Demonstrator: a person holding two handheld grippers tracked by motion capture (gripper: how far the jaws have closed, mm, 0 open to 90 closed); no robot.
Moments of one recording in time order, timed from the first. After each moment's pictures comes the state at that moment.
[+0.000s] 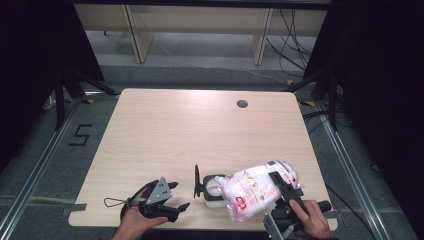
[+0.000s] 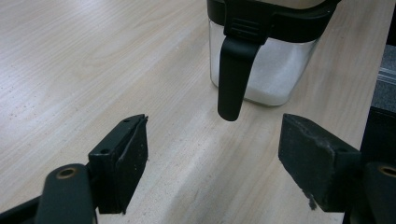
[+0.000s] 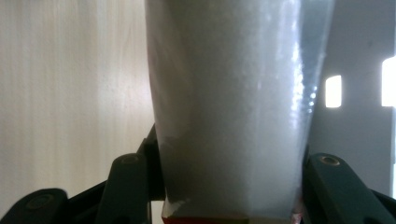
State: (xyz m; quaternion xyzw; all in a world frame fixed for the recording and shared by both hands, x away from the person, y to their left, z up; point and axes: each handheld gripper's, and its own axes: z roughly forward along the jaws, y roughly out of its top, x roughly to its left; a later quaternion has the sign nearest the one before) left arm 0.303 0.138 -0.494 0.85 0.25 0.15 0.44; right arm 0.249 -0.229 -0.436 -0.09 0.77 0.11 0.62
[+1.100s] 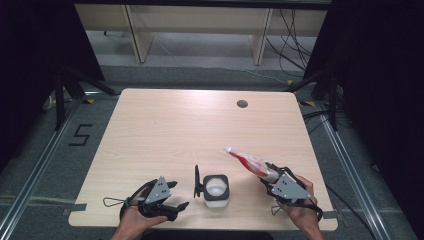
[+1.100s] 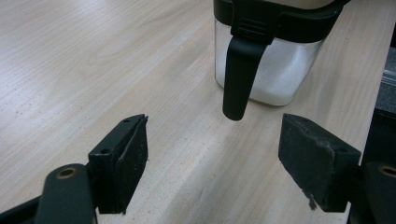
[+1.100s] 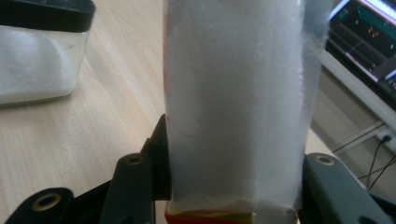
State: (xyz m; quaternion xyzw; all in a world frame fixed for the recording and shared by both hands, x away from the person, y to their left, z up) left arm 0.305 0.140 -0.494 0.85 0.25 0.15 0.44; right arm 0.324 -0.261 -0.477 0.16 0.81 0.40 0.40
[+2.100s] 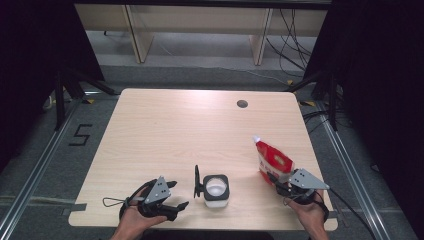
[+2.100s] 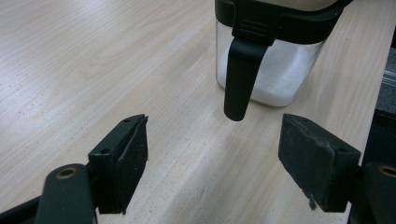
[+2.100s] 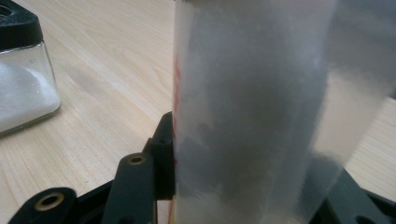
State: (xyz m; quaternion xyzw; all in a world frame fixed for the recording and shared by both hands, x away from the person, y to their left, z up) left arm 0.304 0.140 -0.494 0.84 0.26 0.15 0.45; right arm 0.334 -0.295 -0.492 0.30 0.77 0.47 0.31
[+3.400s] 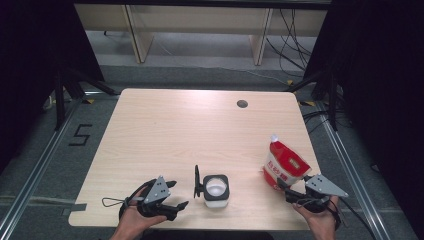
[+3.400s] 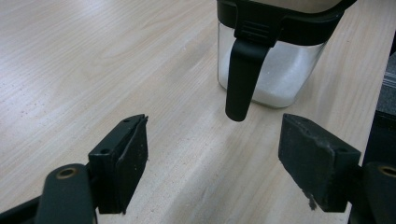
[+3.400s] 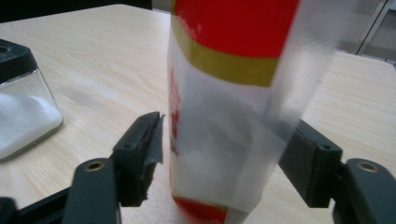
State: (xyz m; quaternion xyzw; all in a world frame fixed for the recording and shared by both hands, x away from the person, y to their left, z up) left arm 0.304 0.142 -0.493 0.85 0.26 0.16 0.44; right arm 0.307 -0.317 -0.485 0.41 0.72 0.49 0.28
